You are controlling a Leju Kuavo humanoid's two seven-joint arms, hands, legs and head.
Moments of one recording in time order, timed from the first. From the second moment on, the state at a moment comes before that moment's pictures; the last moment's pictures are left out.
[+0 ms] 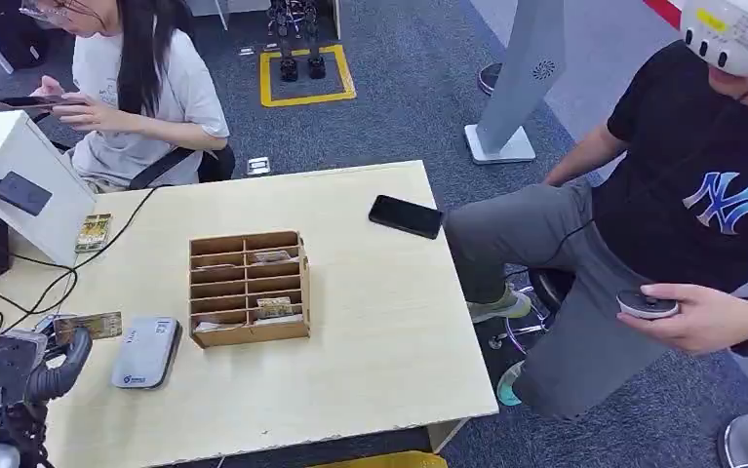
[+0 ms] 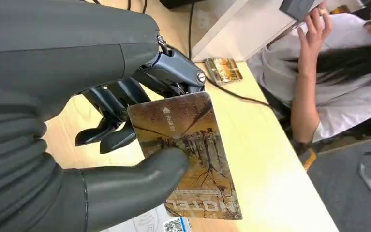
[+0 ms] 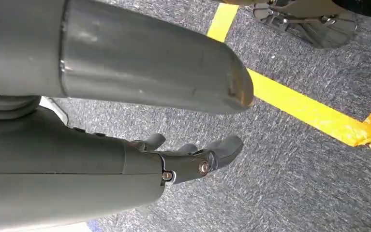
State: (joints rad) left arm -0.11 0.23 0.12 -1.30 -0.27 -0.04 -0.19; right arm -0.05 -0.03 0.50 -0.16 0.28 -0.31 -0.02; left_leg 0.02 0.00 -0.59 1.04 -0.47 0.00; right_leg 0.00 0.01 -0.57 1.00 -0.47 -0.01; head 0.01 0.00
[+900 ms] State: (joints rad) left arm -0.18 0.21 0.03 -1.13 -0.41 -0.01 -0.18; right arm -0.05 -0.02 0.50 -0.16 0.28 -0.31 -0.03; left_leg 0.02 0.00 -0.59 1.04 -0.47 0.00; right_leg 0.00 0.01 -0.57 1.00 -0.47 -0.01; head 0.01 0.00
